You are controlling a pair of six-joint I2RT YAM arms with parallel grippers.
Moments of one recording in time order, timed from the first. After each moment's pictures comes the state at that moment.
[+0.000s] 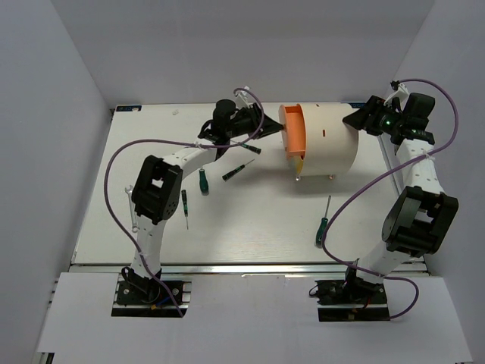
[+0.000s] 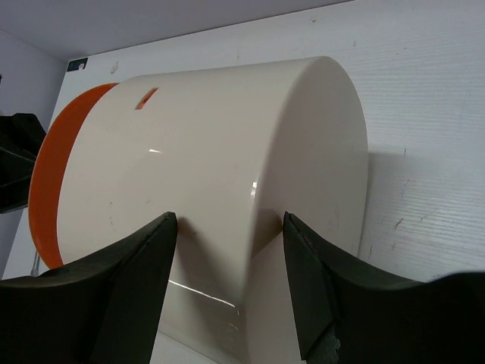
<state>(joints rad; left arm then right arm) -0.52 2.16 1.67 0.38 0.59 -0.99 -0.27 1.64 1.40 -0.23 -0.77 0.25</state>
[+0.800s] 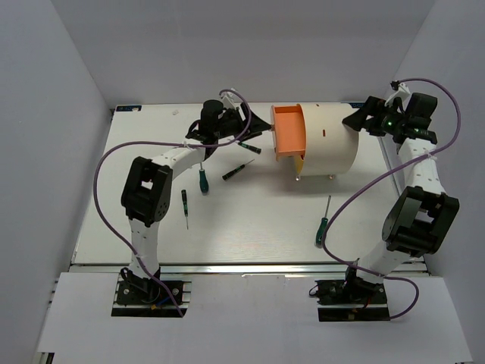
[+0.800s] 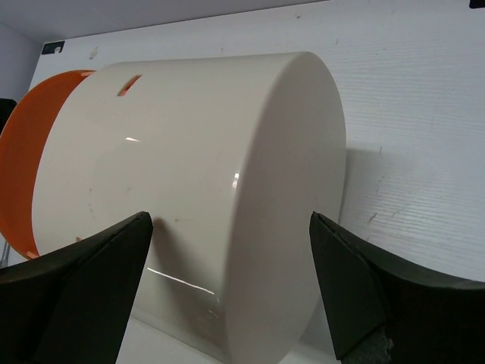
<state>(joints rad) -0.44 2.06 1.55 0.30 0.58 -0.92 -0.28 1.64 1.42 -0.27 -0.77 0.16</state>
